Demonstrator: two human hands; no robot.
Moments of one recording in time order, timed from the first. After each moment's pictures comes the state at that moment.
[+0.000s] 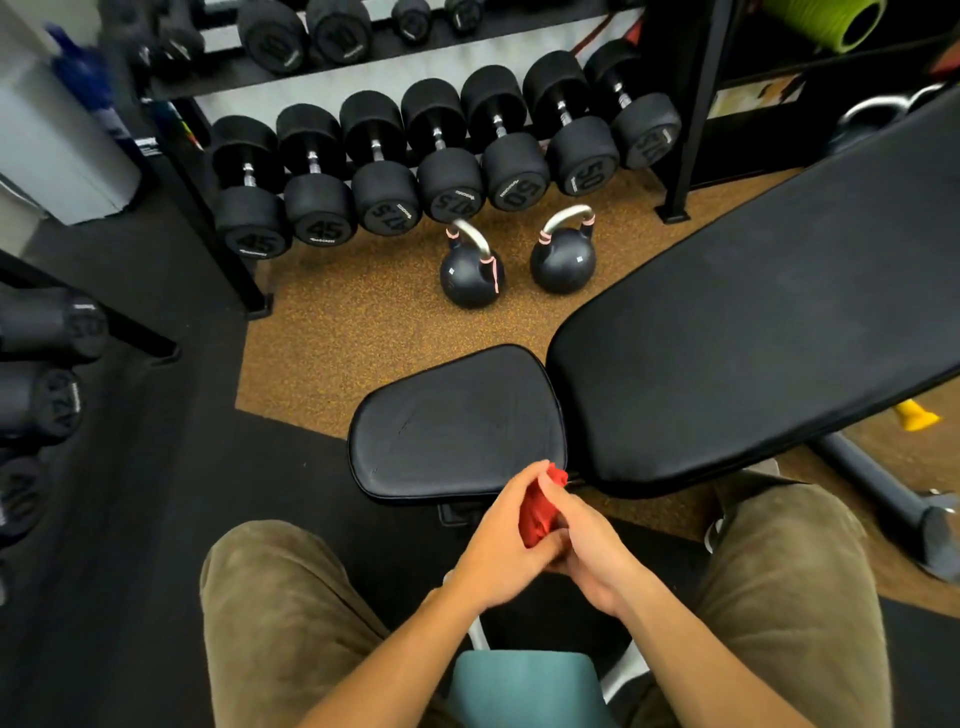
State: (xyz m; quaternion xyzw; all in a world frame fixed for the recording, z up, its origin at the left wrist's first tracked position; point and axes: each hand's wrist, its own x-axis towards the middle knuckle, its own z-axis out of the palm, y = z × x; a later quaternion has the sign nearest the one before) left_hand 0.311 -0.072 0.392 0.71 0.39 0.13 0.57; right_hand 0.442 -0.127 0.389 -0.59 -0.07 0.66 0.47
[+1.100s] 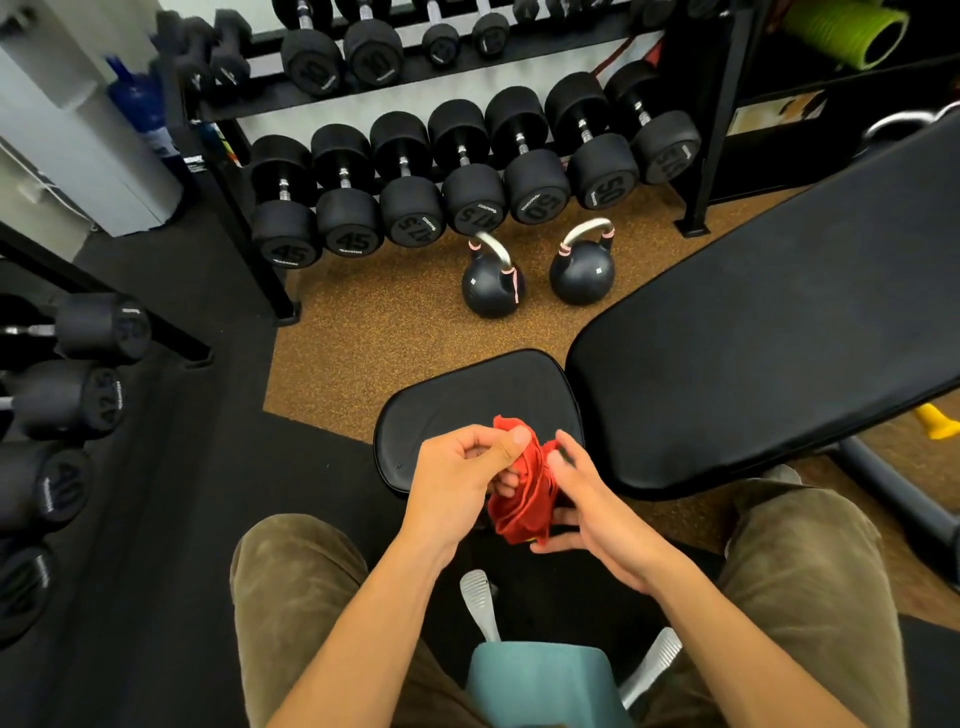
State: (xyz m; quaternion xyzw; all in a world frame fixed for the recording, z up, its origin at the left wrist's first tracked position) left_hand 0.281 -0.046 0.504 0.52 0.46 0.31 0.65; right_hand 0.441 -0.124 0.453 -0.54 -0.28 0.67 0.42
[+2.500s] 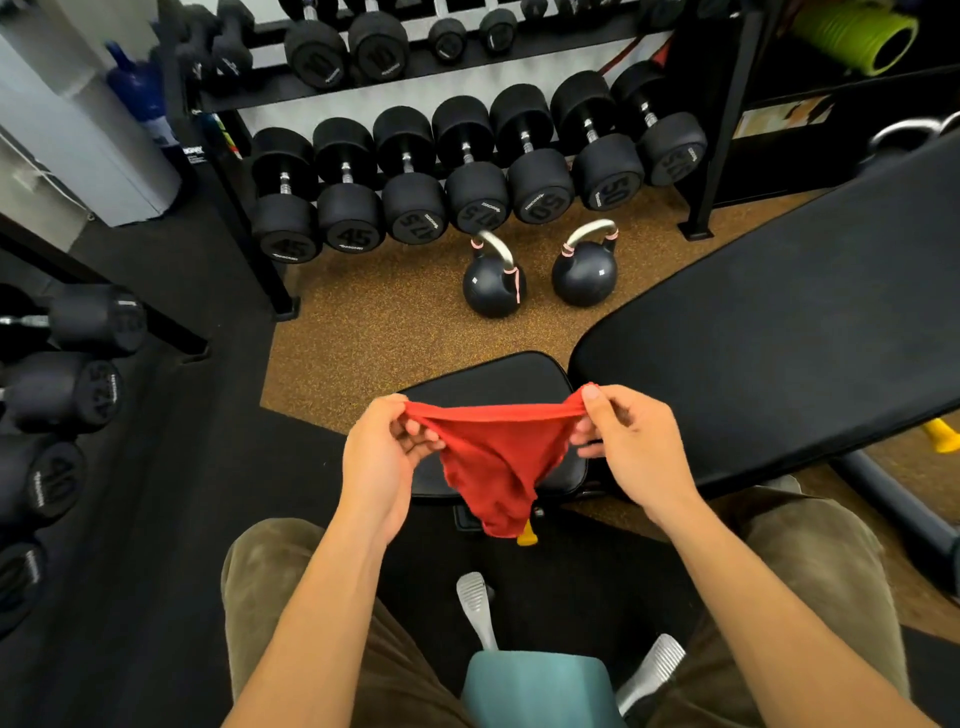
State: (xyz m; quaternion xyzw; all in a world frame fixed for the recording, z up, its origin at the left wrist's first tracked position) left_hand 0.250 0.001 0.511 0.32 0.50 0.47 0.65; right_hand 0.475 -0.079 0.482 -0.68 -0.37 0.36 0.53
